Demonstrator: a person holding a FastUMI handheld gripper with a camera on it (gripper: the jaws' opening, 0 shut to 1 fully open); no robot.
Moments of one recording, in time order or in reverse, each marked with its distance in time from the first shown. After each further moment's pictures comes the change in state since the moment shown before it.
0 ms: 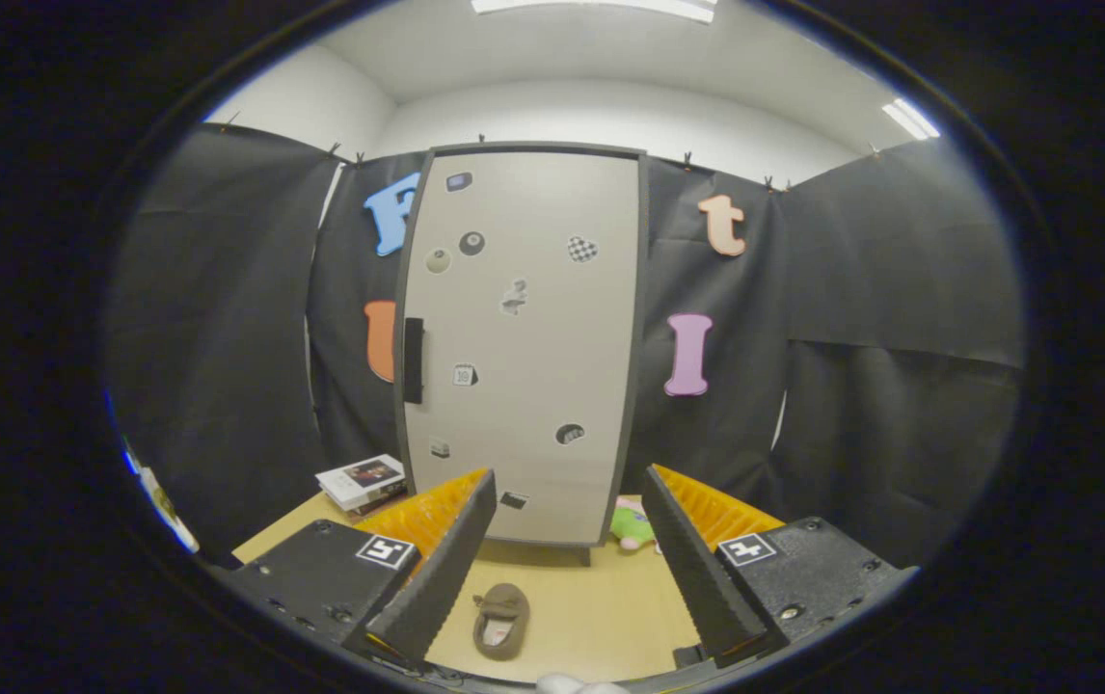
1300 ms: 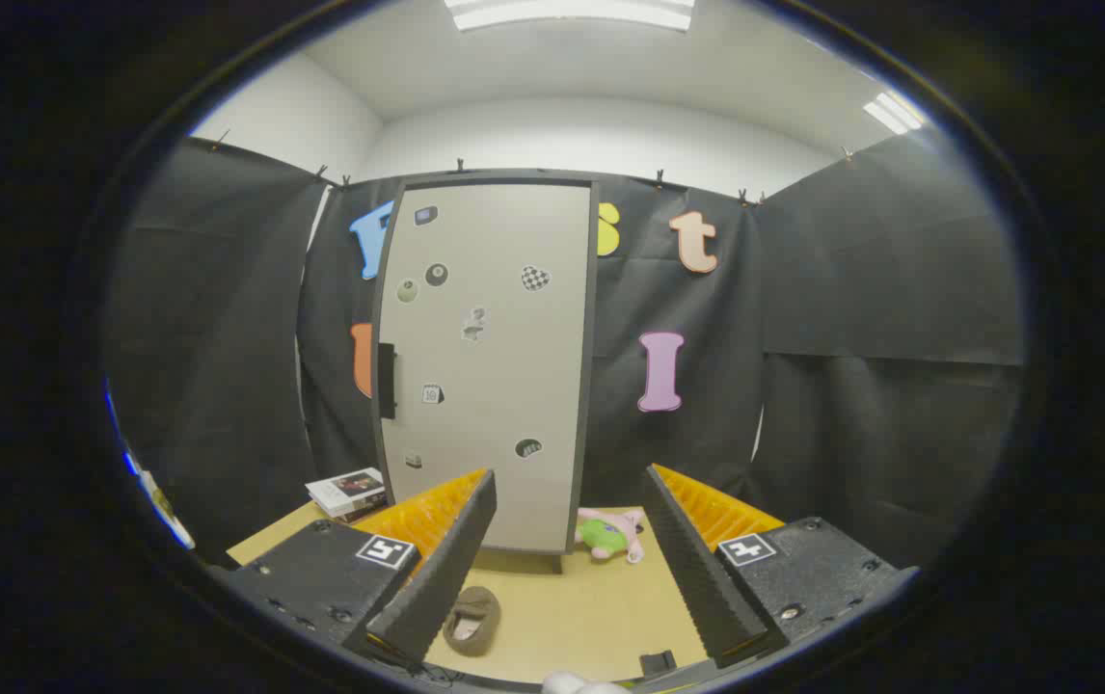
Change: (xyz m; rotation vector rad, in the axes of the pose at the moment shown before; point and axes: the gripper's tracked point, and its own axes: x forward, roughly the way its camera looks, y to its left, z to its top) arm -0.058 -0.077 0.012 0.024 -0.059 -0.043
